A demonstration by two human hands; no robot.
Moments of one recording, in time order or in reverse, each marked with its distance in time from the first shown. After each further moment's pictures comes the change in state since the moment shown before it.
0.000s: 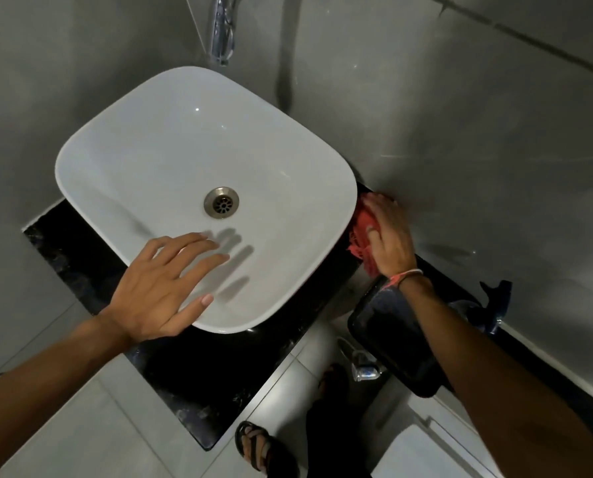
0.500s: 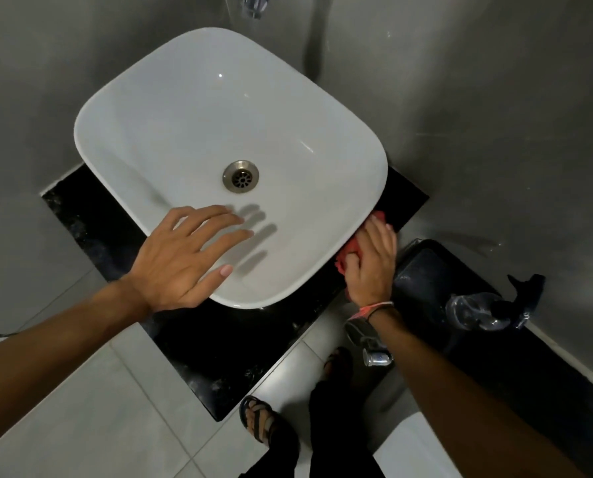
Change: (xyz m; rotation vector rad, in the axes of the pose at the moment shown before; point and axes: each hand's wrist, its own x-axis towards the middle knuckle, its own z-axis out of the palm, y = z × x) left_hand 0.001 -0.003 0.007 0.020 0.047 0.007; right_hand -0.069 -0.064 0.060 0.056 0.124 0.086
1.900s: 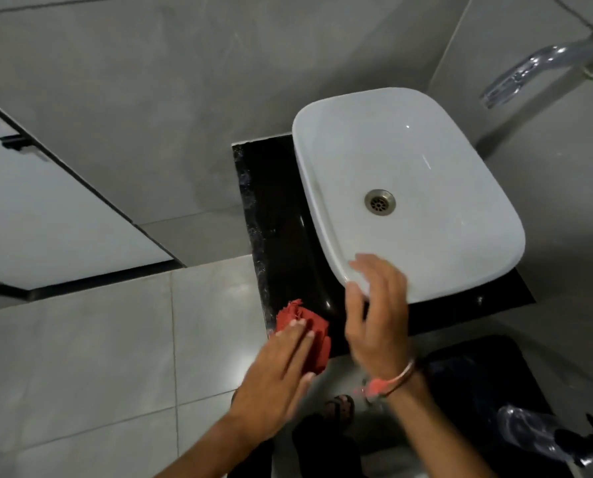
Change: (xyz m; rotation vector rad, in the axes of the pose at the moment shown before) left_hand -0.153 0.212 0.080 -0.384 0.151 -0.761; right_hand -0.061 -0.194 -0.052 0.351 -0.190 -0.569
